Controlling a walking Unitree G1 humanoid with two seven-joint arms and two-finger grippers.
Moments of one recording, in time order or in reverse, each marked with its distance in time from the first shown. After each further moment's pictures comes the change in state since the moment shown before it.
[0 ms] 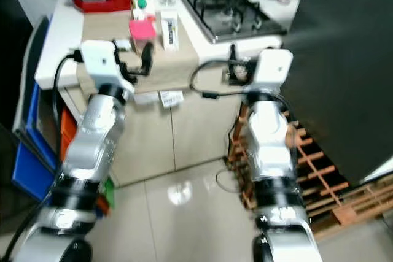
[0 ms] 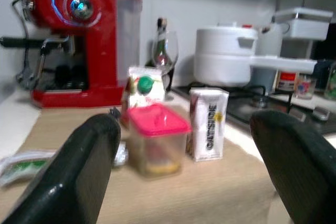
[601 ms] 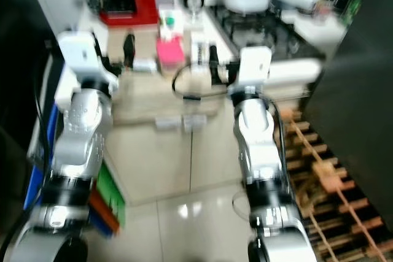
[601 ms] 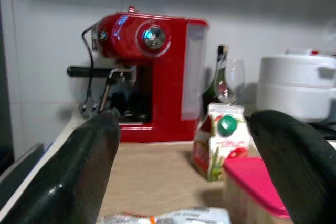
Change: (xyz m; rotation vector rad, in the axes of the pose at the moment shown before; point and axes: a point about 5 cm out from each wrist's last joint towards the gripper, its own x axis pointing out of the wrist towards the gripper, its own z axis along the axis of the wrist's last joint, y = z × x) left arm 0.003 -0.005 0.014 0.007 -0.057 0.003; right arm 0.000 -0.008 0.007 -0.017 -0.026 -0.017
